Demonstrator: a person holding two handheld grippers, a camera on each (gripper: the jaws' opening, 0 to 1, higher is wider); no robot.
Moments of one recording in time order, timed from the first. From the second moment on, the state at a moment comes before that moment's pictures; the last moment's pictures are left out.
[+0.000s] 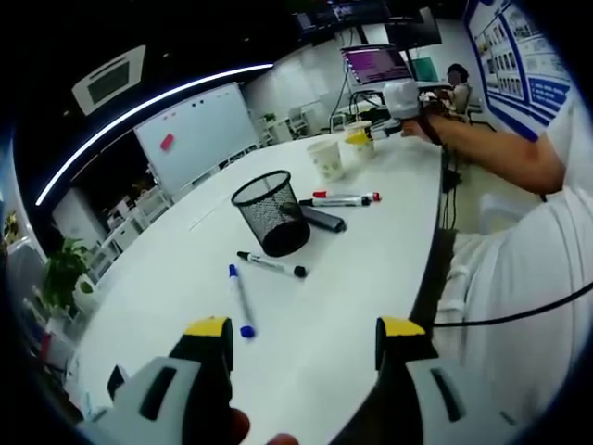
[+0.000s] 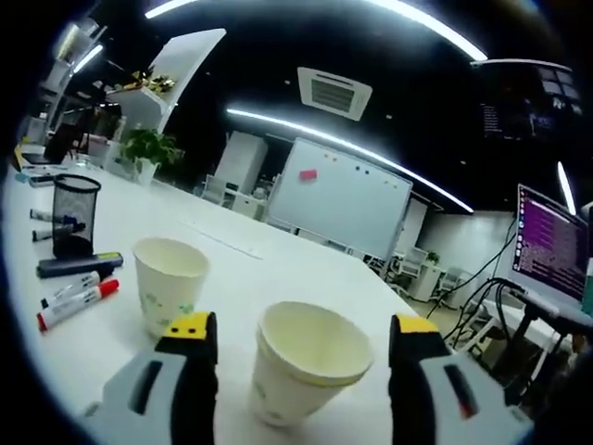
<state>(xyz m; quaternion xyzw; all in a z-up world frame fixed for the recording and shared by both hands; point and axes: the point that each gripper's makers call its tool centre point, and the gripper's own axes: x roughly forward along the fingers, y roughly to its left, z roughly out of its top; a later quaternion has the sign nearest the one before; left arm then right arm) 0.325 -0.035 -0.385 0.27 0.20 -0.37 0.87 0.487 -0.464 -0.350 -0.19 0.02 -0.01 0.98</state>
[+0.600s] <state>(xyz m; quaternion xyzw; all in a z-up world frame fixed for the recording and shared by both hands) 0.321 -0.039 -0.385 0.27 0.20 -0.37 0.87 0.485 -0.463 -0.320 -0.12 -0.02 0.01 0.99</state>
